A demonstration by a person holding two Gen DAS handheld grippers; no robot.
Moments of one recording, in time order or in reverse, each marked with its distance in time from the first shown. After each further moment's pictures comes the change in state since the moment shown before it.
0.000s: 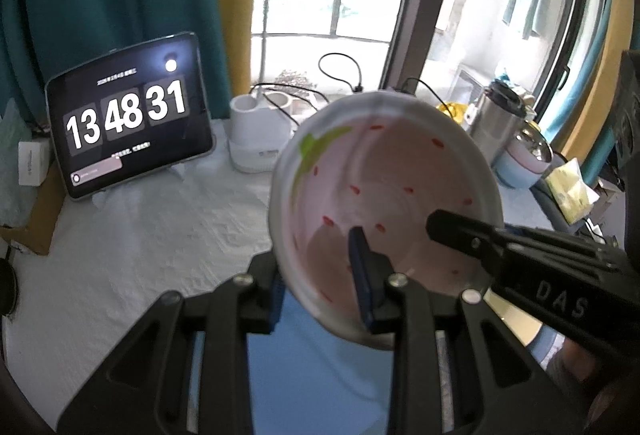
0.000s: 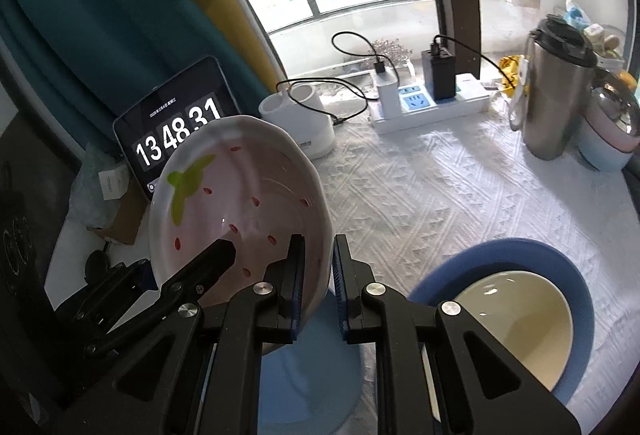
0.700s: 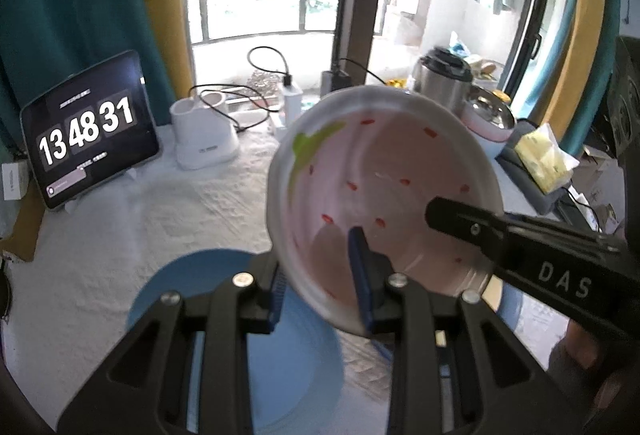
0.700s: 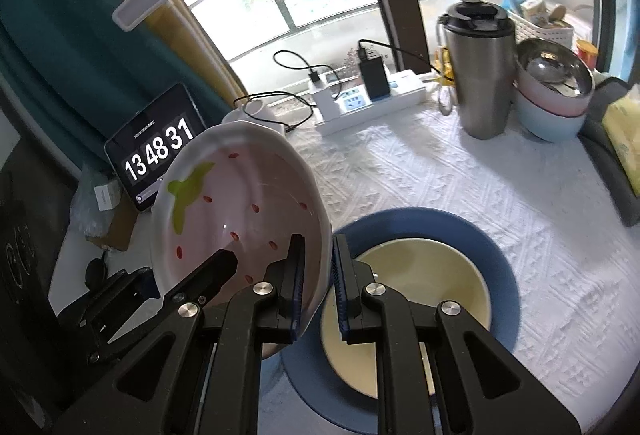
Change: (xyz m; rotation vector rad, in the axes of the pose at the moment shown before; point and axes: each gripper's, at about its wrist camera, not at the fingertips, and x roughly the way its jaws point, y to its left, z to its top) left arm -0.006 -0.082 -0.016 0.101 0.019 -0.033; right arm -0.049 -0.068 -0.023 0.085 -0.047 -0.012
